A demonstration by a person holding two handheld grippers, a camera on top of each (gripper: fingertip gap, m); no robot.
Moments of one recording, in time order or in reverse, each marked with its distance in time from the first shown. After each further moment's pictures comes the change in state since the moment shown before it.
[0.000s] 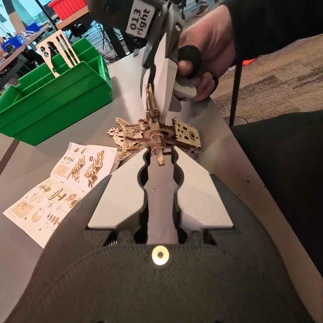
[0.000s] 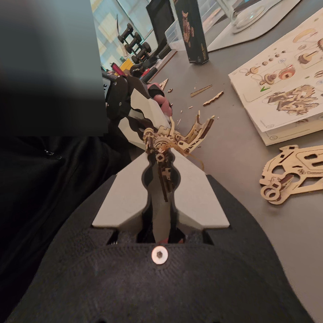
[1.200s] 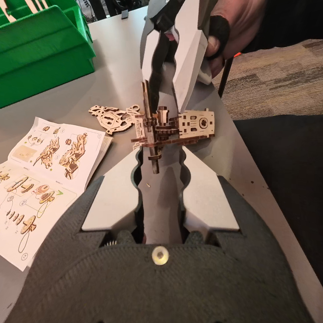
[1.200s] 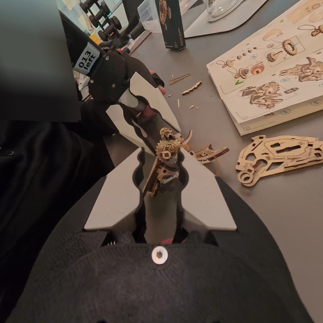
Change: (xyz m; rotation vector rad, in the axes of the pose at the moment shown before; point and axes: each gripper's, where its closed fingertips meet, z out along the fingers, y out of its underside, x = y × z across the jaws) left arm -0.002 0.022 0.017 -0.102 0.109 -0.158; right arm 0.017 0.010 -0.007 -0.076 0.181 -0.091
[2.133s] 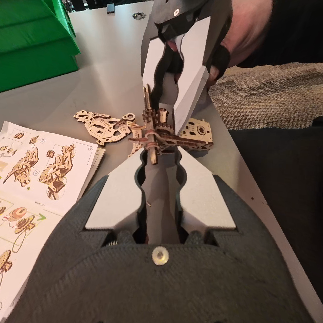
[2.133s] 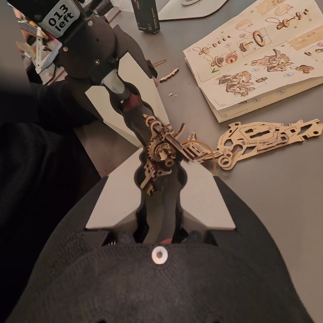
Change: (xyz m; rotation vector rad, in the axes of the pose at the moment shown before) left arm -0.002 -0.010 0.020 -0.008 0.115 -0.072; right arm 0.020 0.013 -0.005 -0.061 0.154 -0.042
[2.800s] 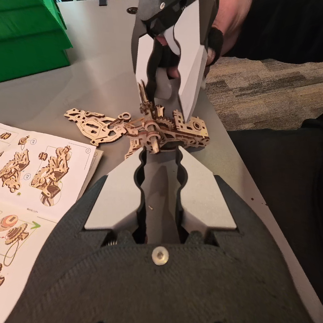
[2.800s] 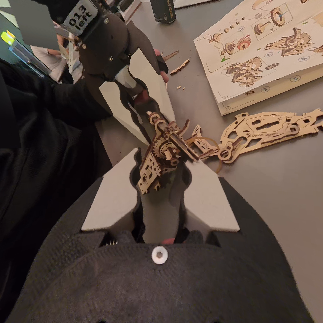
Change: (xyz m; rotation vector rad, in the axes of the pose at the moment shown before) left arm -0.002 0.000 0.005 -0.013 0.057 -0.030; right arm 0.002 0.002 -0.011 -0.043 -0.151 0.068
